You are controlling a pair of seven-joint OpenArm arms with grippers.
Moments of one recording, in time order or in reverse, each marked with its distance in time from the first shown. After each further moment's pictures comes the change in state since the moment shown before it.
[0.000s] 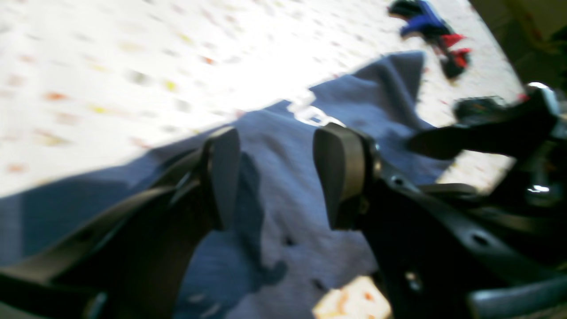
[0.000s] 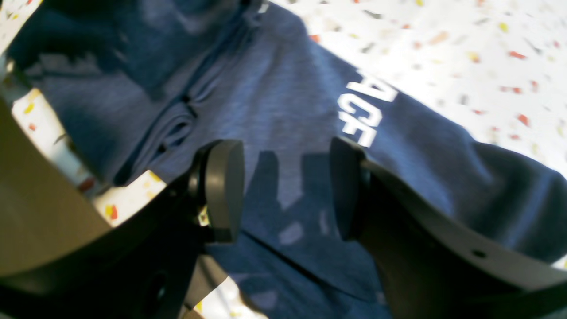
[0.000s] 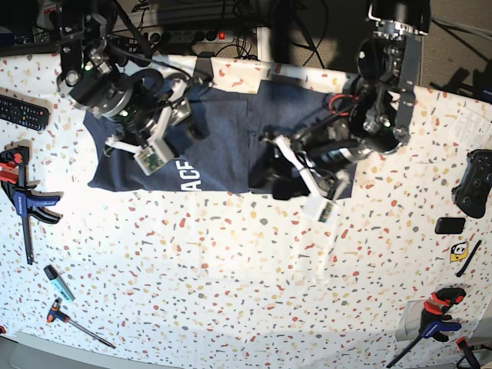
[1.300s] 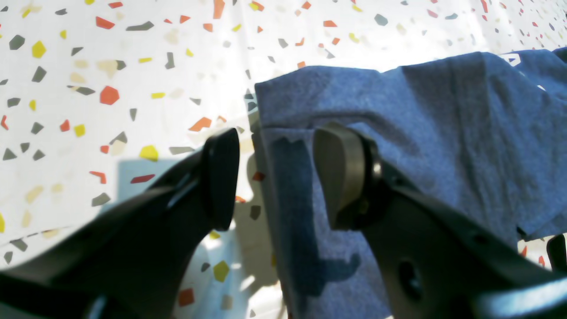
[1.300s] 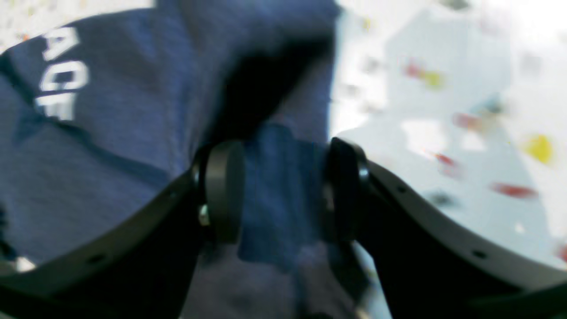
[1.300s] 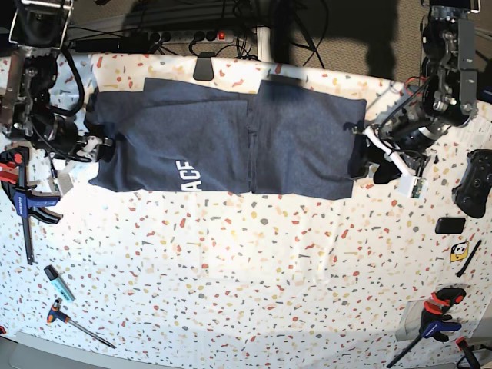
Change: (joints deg) left arm 8.4 -11.7 -13.7 0.0 2.6 -0.1 -6.0; right arm 16.1 8.3 13.6 -39.1 21.5 1.0 -13.1
